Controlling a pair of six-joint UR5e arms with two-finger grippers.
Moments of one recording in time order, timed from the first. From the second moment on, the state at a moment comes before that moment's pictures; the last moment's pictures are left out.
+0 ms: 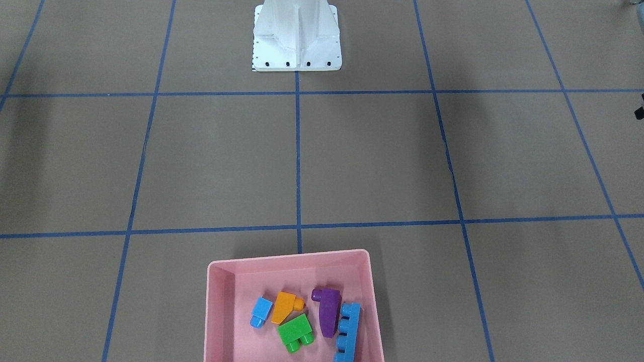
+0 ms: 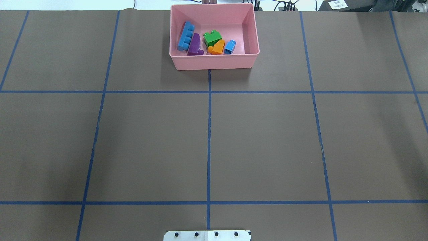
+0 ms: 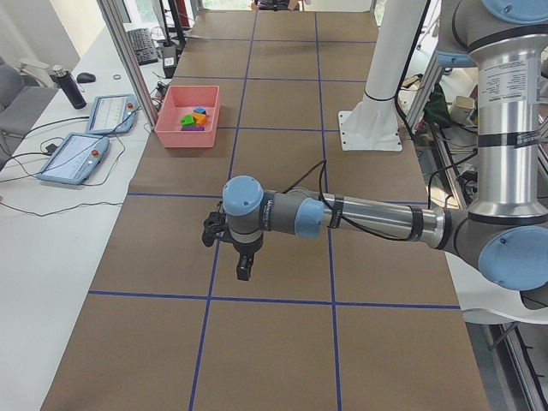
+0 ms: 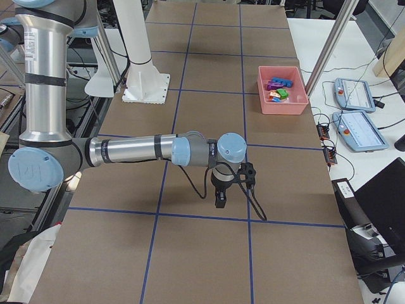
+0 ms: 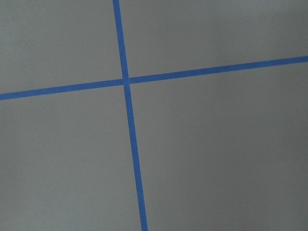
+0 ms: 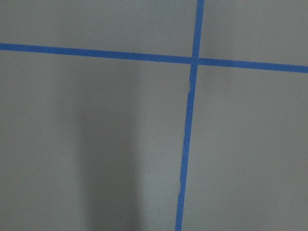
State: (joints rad) left arm -1.49 -1.48 -1.79 -1.60 -2.38 -0.03; right arm 1.51 -1.64 1.76 -1.72 2.36 -0.03
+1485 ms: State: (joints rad) left arm -1.48 -1.53 -1.75 -1.60 -2.38 -0.04; right arm 1.51 -1.64 1.78 -1.71 2.24 -0.01
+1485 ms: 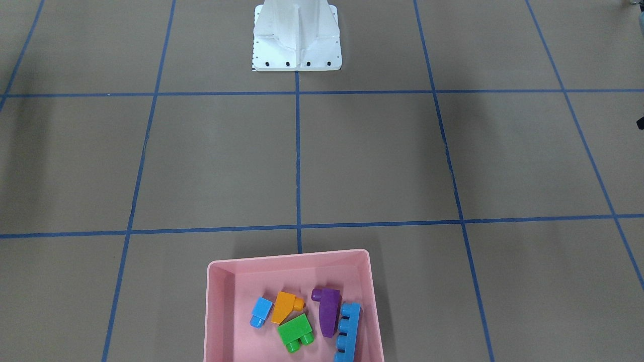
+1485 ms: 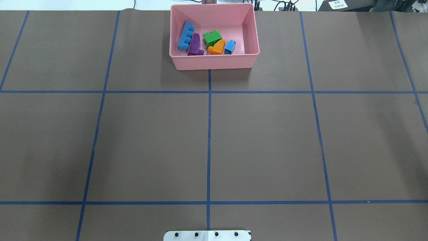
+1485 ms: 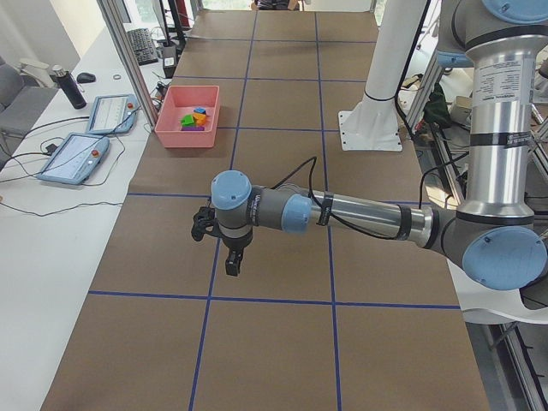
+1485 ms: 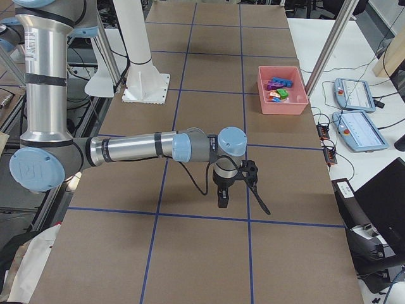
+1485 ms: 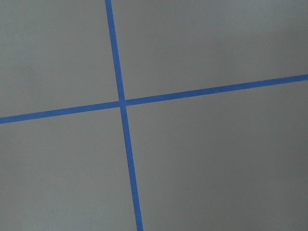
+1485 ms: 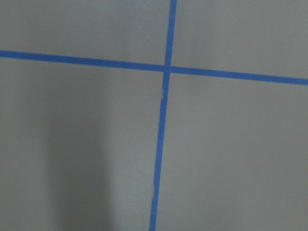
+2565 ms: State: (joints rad) left arm -1.53 -1.53 -1.66 -1.59 -2.38 -0.04; right arm 1.50 -1.64 1.74 -1.64 2.23 -0.01
